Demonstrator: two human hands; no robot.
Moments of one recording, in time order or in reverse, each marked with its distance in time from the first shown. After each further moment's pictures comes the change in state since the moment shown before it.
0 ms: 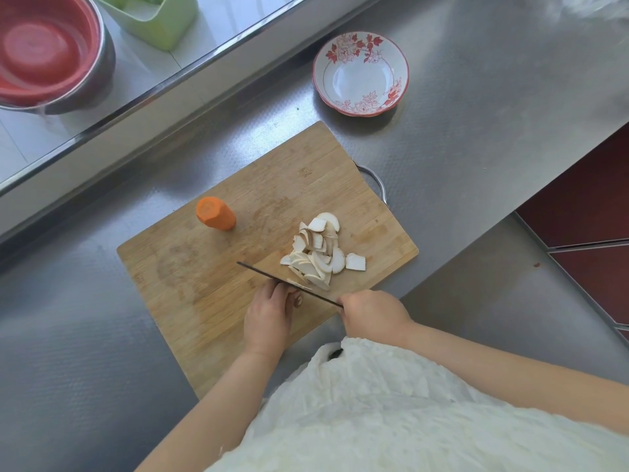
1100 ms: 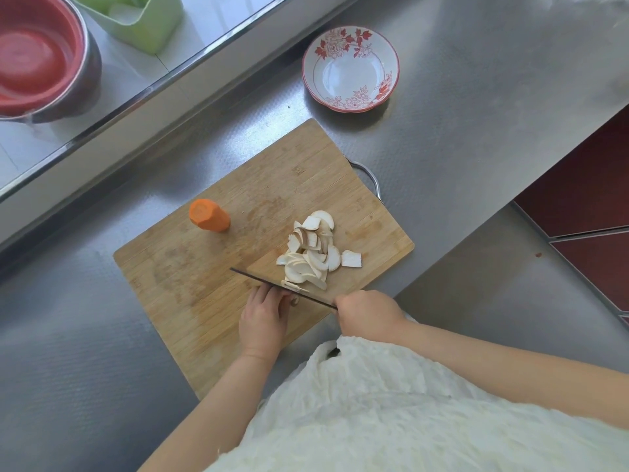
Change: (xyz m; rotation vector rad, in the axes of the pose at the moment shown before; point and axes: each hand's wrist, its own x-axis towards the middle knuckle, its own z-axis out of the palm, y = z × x) left_hand -0.006 -0.009 0.008 -0.012 0.008 -0.014; right_hand 0.001 0.000 0.003 -0.013 -0.067 -0.001
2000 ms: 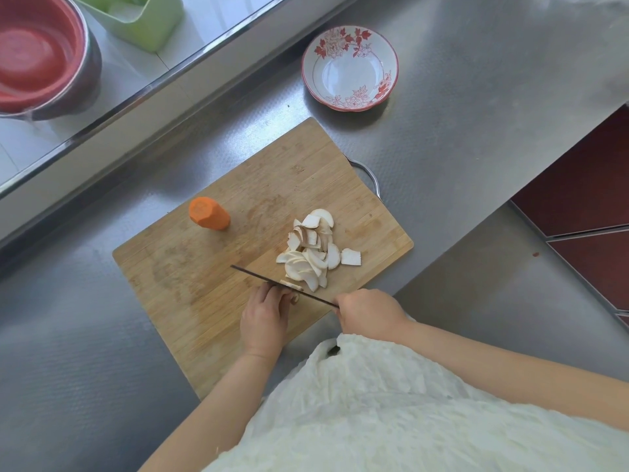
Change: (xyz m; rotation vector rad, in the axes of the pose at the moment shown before) left_hand -0.003 0.001 0.001 0.005 -0.002 0.002; right_hand 0.000 0.003 0.007 0.008 0.047 -0.014
